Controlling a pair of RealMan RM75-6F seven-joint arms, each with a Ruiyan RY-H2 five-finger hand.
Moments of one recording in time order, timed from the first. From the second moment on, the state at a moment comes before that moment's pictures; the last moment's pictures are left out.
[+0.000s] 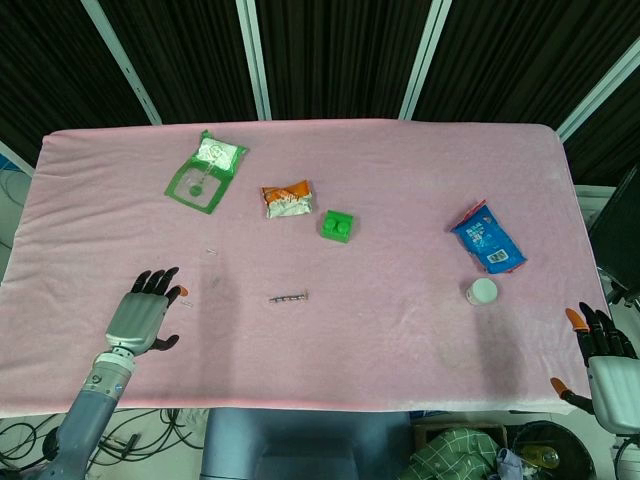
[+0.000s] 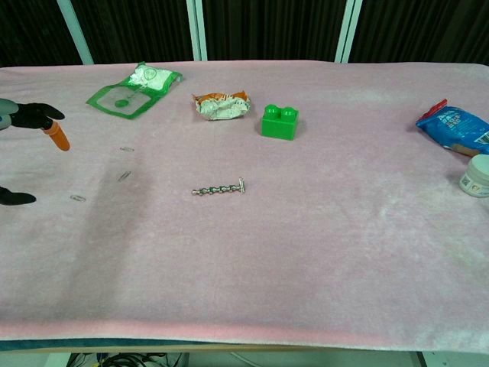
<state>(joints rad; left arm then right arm) -0.44 -1.29 -0.14 -1.98 0.94 1.14 0.75 0.03 -1.09 -0.04 -1.62 -1.52 1.60 -0.11</state>
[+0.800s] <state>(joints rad) -0.78 -1.56 -0.29 -1.72 0.54 1.06 0.93 0.01 -1.11 -0.01 -1.61 -1.53 1.60 -0.10</state>
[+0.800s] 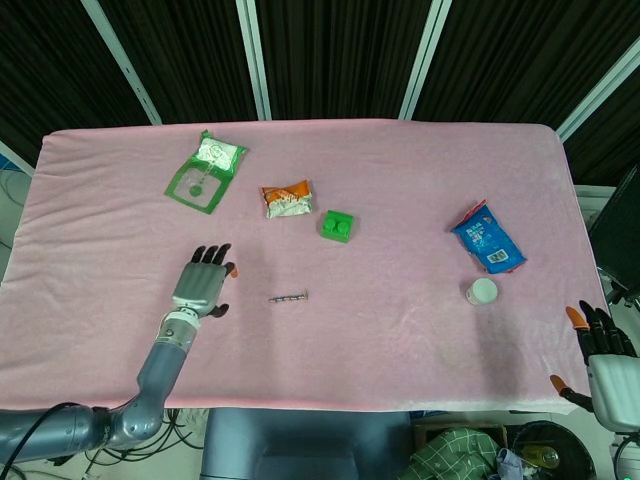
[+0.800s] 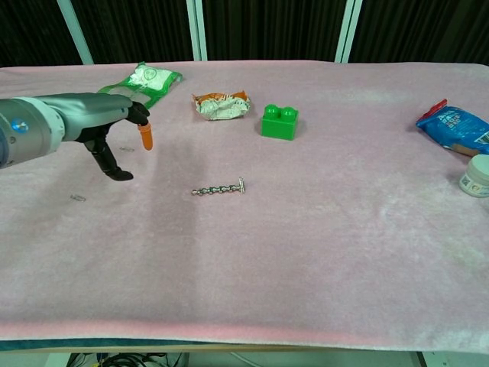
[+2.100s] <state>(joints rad) -0.99 -1.82 -0.20 -1.41 0.51 1.03 0.83 -0.01 -1.11 0.03 -1.60 -1.50 1.59 -0.08</state>
